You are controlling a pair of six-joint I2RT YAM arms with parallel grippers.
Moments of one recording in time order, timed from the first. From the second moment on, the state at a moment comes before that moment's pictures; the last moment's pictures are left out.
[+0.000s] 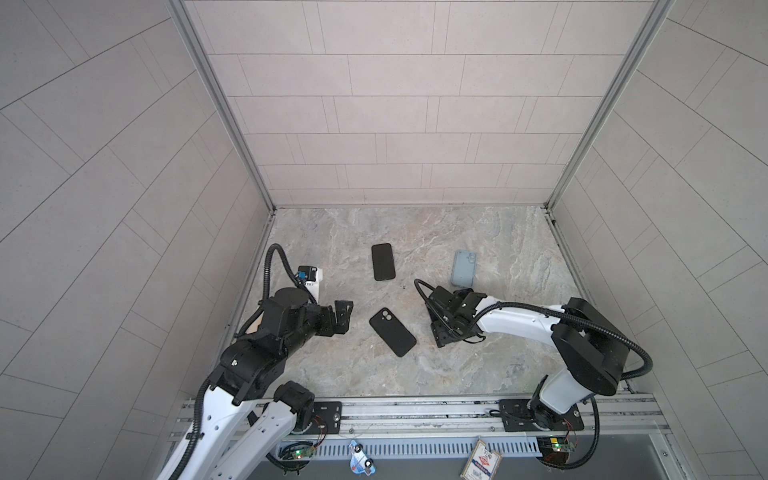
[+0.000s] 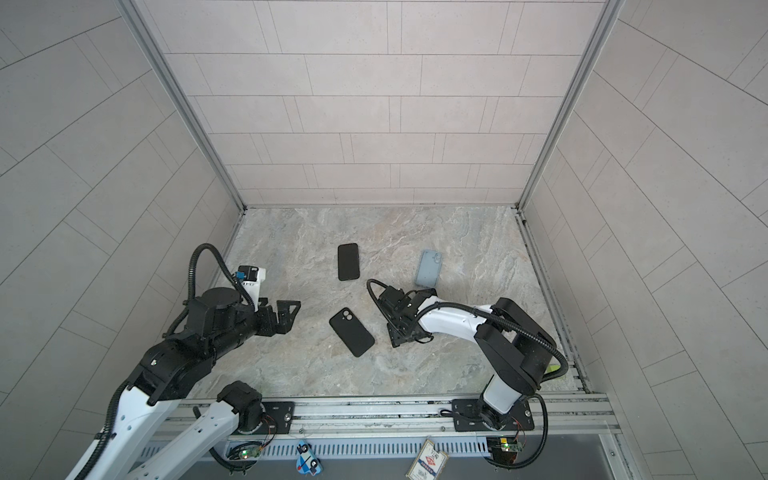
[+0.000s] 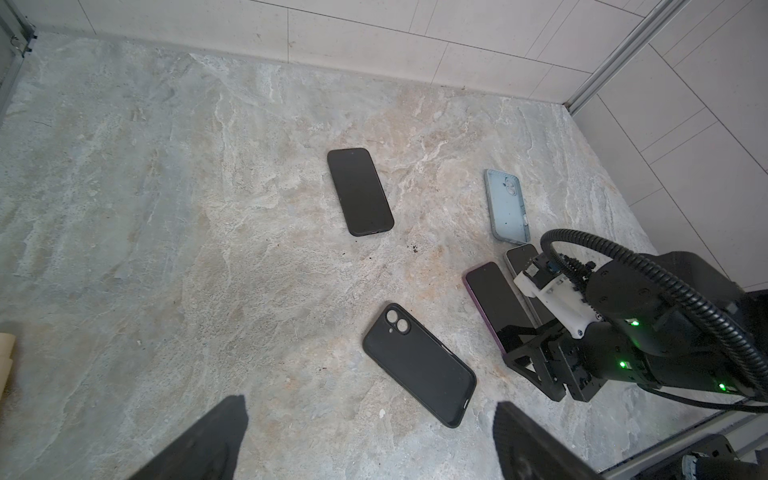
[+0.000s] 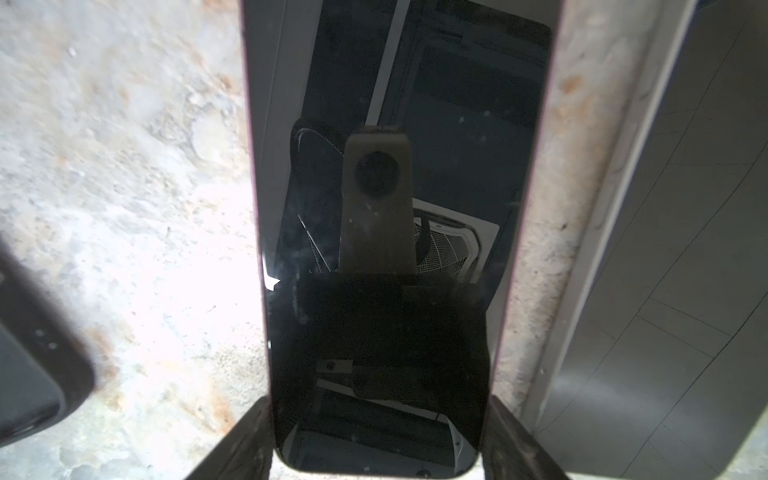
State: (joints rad) left arm -0.46 0.59 0.86 -0.89 -0.04 -0.37; right arm 0.80 1.61 0.88 -0.64 0.11 0.55
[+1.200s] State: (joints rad) left arm -0.54 1.36 0.51 0.39 0.66 -1.22; right arm 0.86 1.13 0.78 -0.72 -0.03 0.53
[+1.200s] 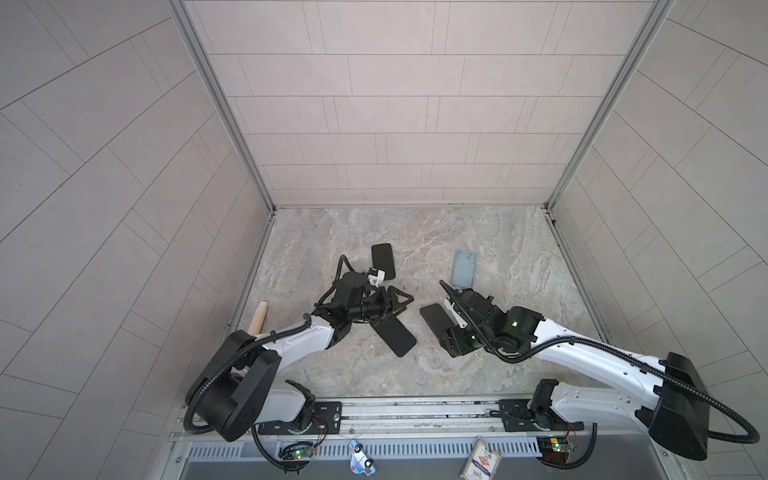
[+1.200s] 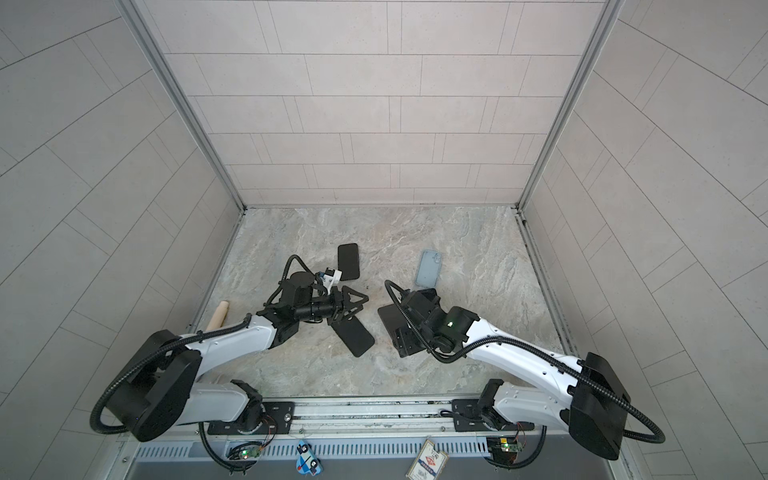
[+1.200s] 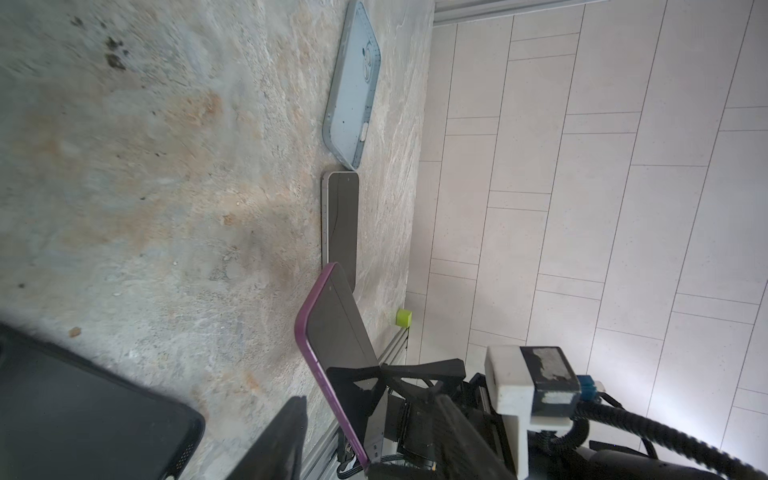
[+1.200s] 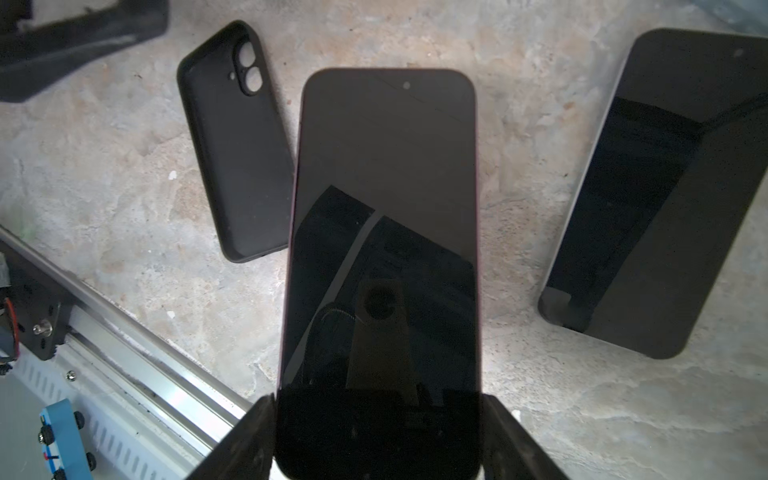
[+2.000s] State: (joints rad) left arm -0.57 1.46 0.51 0.51 0.66 -1.28; right arm 0.87 1.11 0.76 -0.69 0.03 0.58
